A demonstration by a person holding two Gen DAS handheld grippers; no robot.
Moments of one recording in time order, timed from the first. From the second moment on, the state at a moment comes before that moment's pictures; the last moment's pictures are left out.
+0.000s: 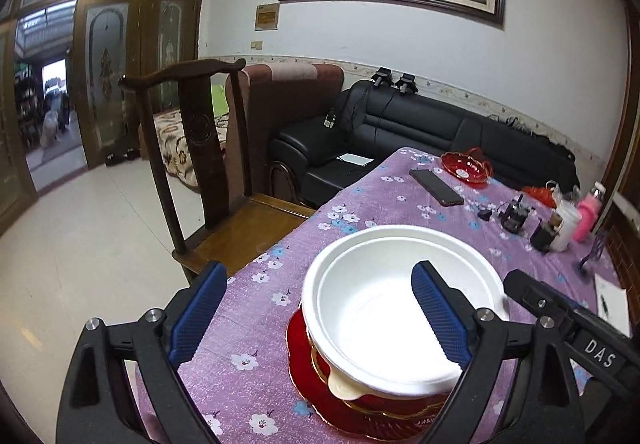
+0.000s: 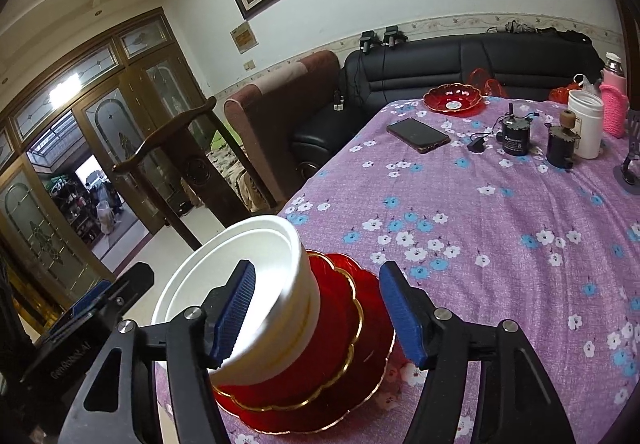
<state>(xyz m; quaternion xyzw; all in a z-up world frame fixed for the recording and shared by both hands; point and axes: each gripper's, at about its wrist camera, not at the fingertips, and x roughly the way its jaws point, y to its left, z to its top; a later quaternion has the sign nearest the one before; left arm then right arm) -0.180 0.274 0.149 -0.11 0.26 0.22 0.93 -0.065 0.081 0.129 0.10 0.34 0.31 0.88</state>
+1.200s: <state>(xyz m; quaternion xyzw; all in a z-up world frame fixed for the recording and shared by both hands) -0.193 0.186 0.156 0.00 0.23 0.22 0.95 -0.116 0.012 0.122 0.04 0.27 0.25 0.93</state>
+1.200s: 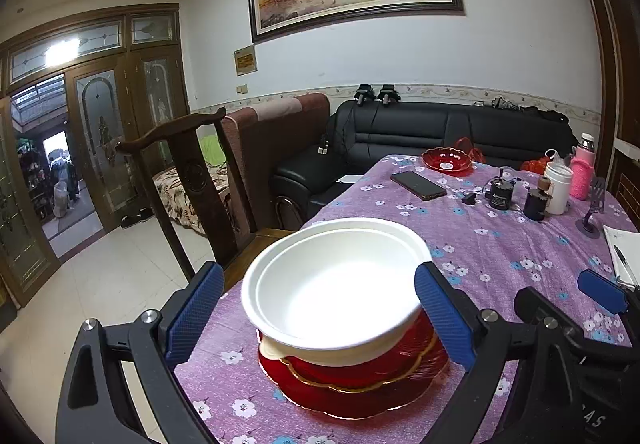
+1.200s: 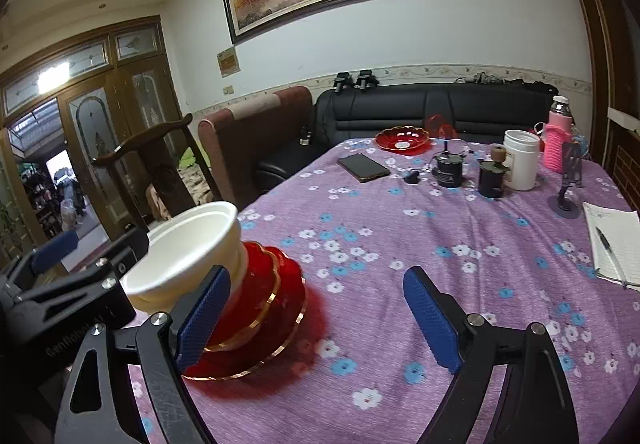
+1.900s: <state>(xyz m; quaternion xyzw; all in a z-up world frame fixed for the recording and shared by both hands) -0.185 0.229 0.162 -0.05 0.23 0.26 0.94 -0.077 -0.031 0.072 0.07 0.32 0.18 0.93</state>
